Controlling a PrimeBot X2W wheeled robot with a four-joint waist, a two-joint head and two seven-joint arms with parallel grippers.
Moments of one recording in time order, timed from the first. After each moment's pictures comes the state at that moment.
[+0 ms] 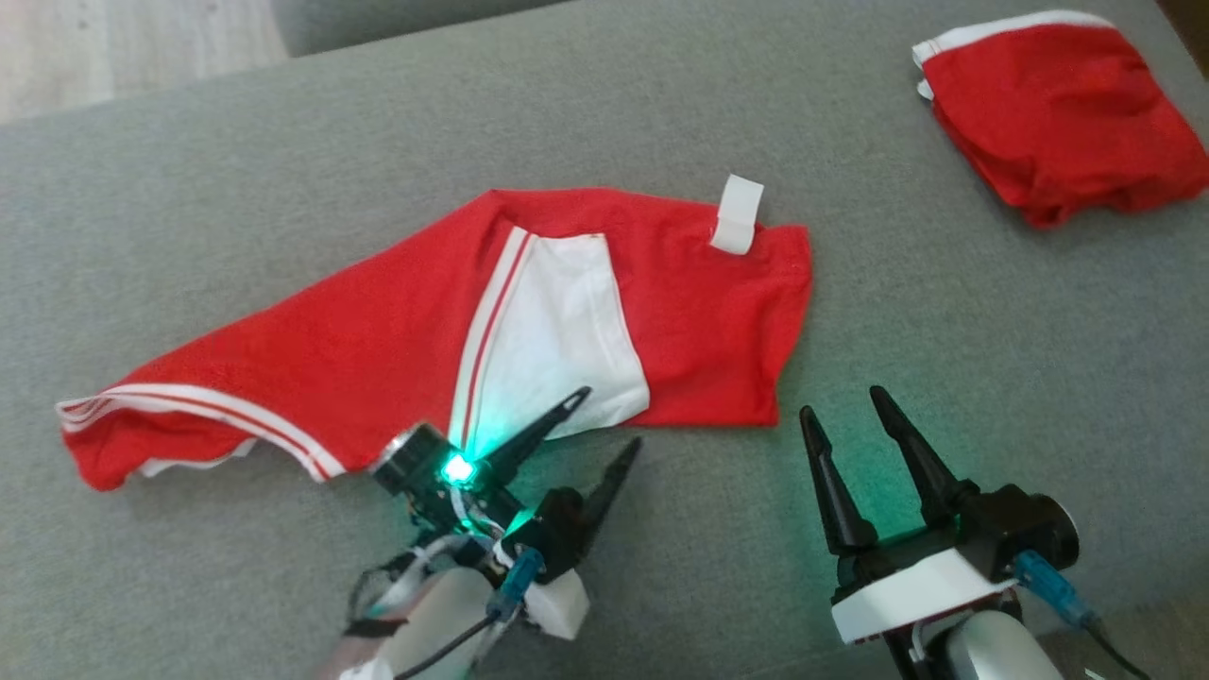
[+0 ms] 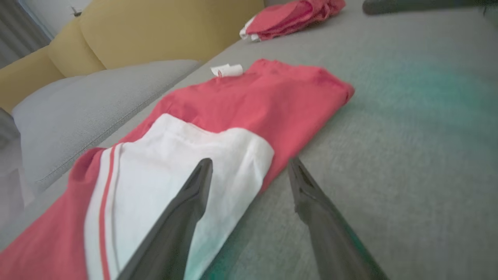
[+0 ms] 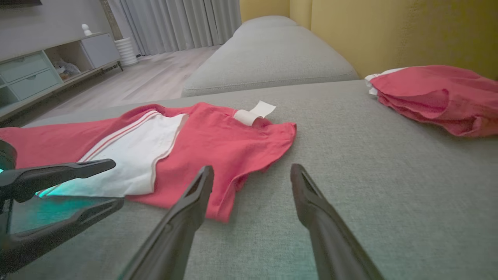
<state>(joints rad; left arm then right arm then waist) -0.37 0.07 -0.63 0.56 0.20 -0.02 -0.25 -0.01 -0.05 0.23 0.21 0.11 0.13 -0.26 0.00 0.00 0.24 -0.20</state>
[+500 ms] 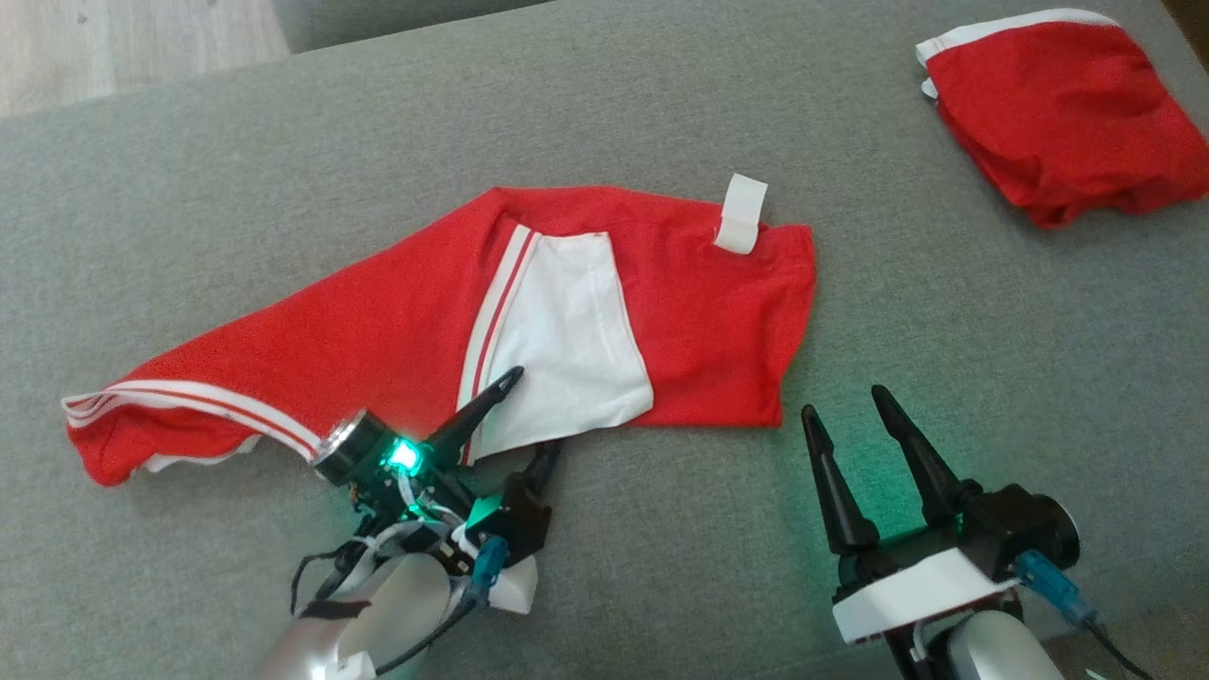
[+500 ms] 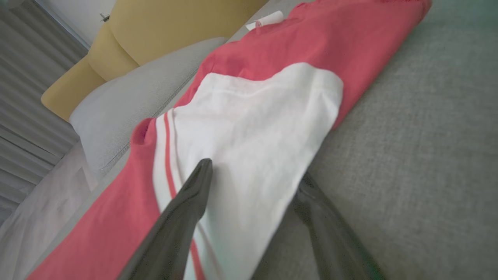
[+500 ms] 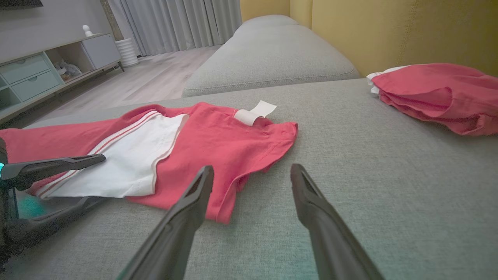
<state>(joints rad) -0.45 0.13 -0.64 0.70 0.28 0.13 -0.25 -0.01 -0.05 0.22 0.21 0.11 0.13 -0.26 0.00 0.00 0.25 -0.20</state>
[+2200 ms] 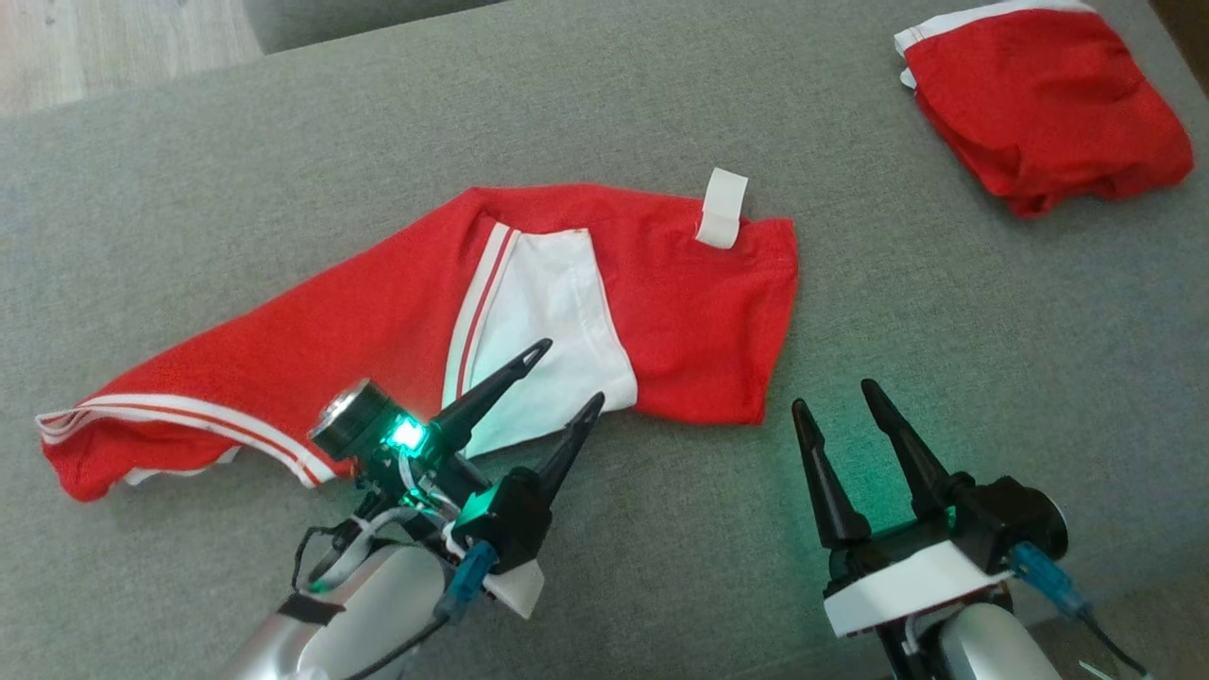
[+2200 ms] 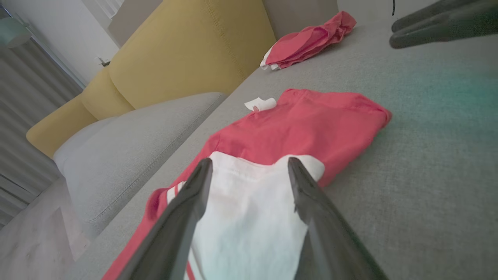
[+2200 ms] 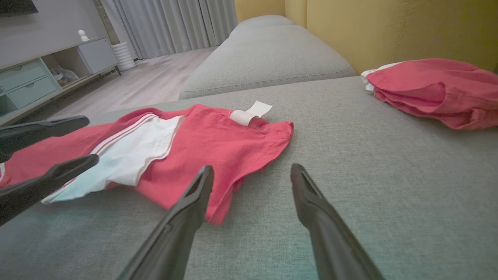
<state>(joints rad) -0.41 0.26 -0.72 0.36 0.18 0.08 -0.19 -0.03 -0.05 0.24 0.22 0.14 0.13 -0.26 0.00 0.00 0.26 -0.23</state>
